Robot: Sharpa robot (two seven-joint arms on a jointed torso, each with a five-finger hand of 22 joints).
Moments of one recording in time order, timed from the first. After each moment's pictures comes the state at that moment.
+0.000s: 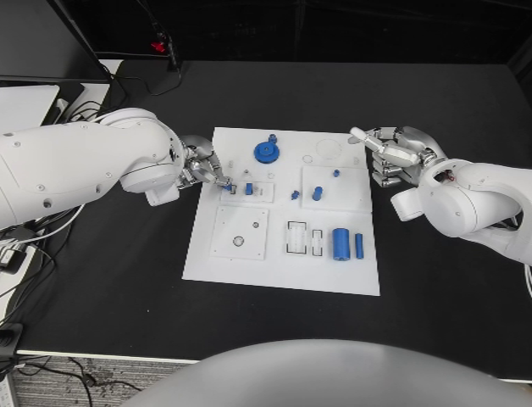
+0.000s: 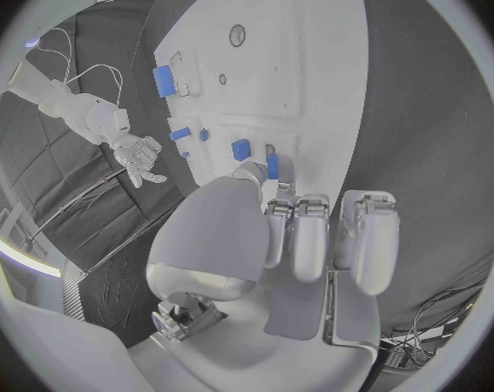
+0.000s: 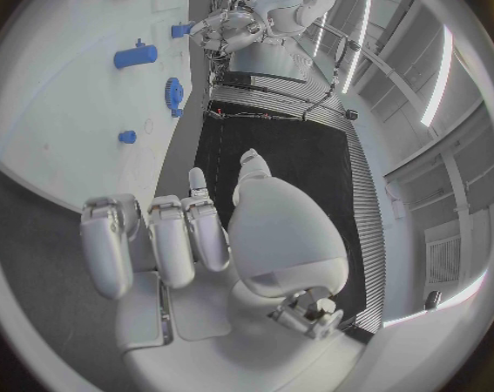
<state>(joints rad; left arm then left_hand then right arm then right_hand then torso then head) 1.45 -0.70 -0.24 1.40 -0.84 0.09 -0.50 1.43 0.05 0.12 0.31 0.71 0.77 0.08 0.64 0.78 1.46 0.02 1.58 1.31 1.47 -0.04 1.57 1.31 0.01 1.47 0.08 1.57 1.31 1.18 -1.03 -0.06 1.64 -0.26 -0.44 0.17 1.24 0.07 -0.24 0.29 0.32 0.53 0.16 0.68 0.14 1.46 0.13 1.57 1.31 1.47 0.08 1.57 1.31 0.01 1.46 0.18 1.57 1.31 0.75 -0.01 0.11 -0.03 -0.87</state>
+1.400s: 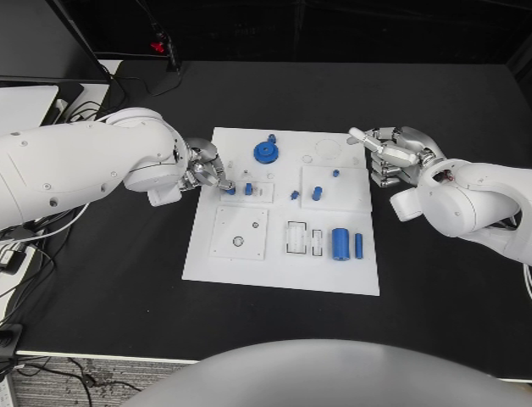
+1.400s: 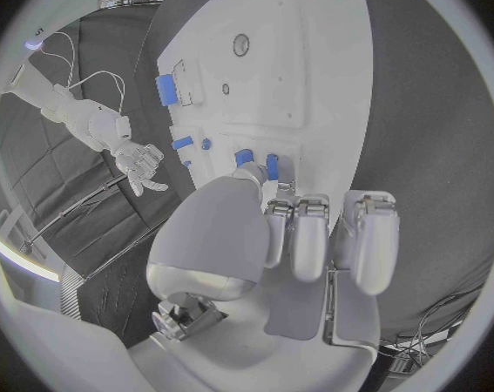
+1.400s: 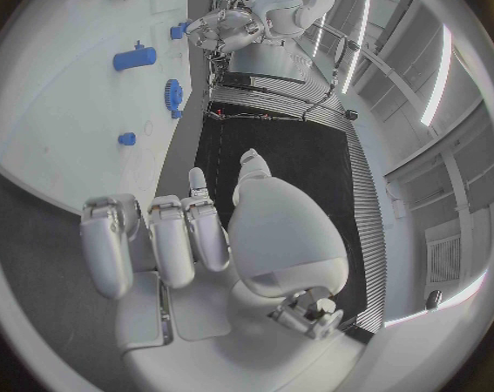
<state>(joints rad) 1.45 -0.68 -0.23 1.39 -0.84 0.15 -0.50 1.44 0.05 0.13 0.32 0.69 0.78 0.08 0.64 0.78 1.46 0.02 1.58 1.31 1.46 -0.04 1.57 1.31 0.01 1.47 0.08 1.57 1.31 1.18 -1.03 -0.06 1.64 -0.26 -0.43 0.17 1.24 0.07 -0.24 0.29 0.32 0.53 0.16 0.69 0.14 1.46 0.13 1.57 1.31 1.47 0.08 1.57 1.31 0.01 1.46 0.18 1.57 1.31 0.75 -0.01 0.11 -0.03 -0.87</state>
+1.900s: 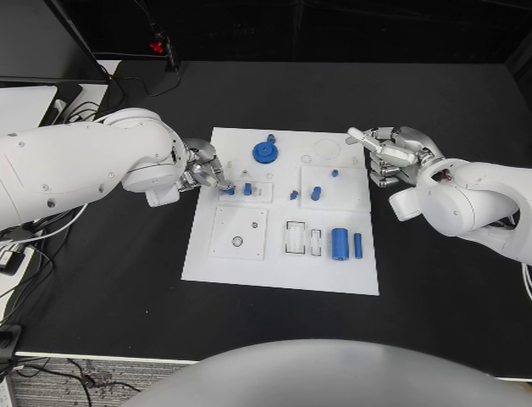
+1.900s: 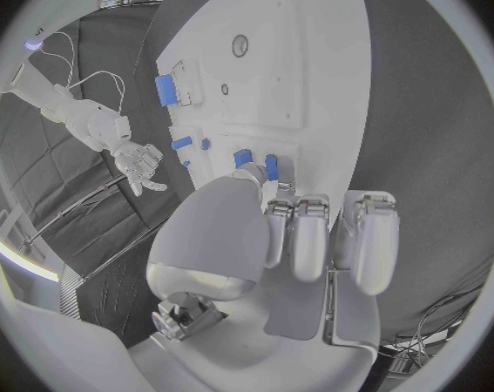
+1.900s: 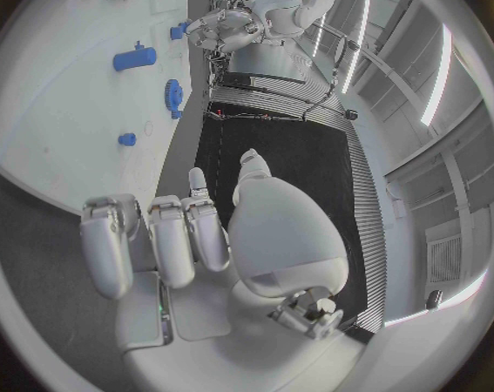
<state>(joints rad) 1.45 -0.69 -0.23 1.39 -0.84 0.15 -0.51 1.43 0.05 0.14 0.32 0.68 0.77 0.08 0.64 0.77 1.46 0.02 1.58 1.31 1.46 -0.04 1.57 1.31 0.01 1.47 0.08 1.57 1.31 1.18 -1.02 -0.06 1.64 -0.26 -0.43 0.17 1.24 0.07 -0.24 0.29 0.32 0.53 0.16 0.69 0.14 1.46 0.13 1.57 1.31 1.47 0.08 1.57 1.31 0.01 1.46 0.18 1.57 1.31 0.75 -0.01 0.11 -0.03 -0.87</state>
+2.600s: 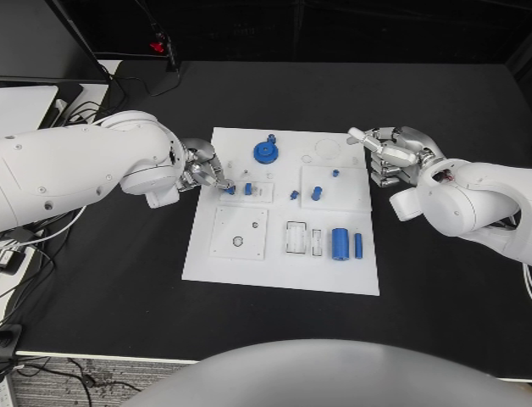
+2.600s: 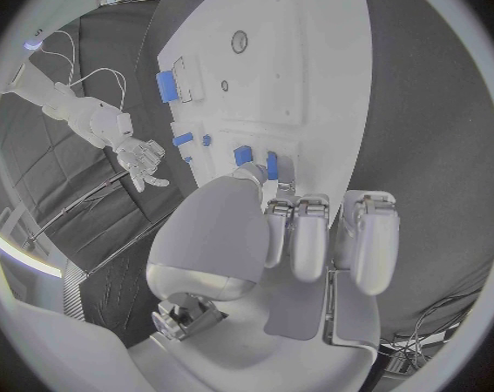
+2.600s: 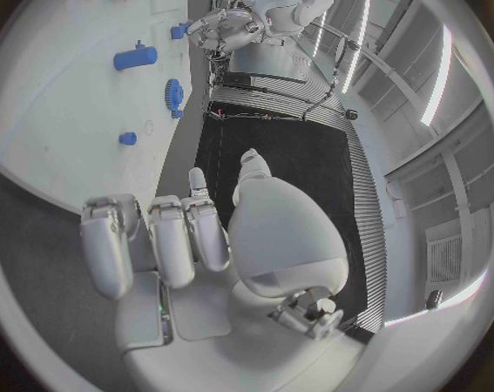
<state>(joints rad) 1.44 -0.70 -0.24 1.40 -0.84 0.11 -0.48 1.44 0.05 0.14 0.33 0.68 0.77 0.08 0.64 0.77 1.46 0.02 1.57 1.31 1.46 -0.04 1.57 1.31 0.01 1.47 0.08 1.57 1.31 1.18 -1.03 -0.06 1.64 -0.26 -0.43 0.17 1.24 0.07 -0.24 0.29 0.32 0.53 0.16 0.69 0.14 1.46 0.13 1.57 1.31 1.47 0.08 1.57 1.31 0.01 1.46 0.18 1.57 1.31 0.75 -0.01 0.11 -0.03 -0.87</state>
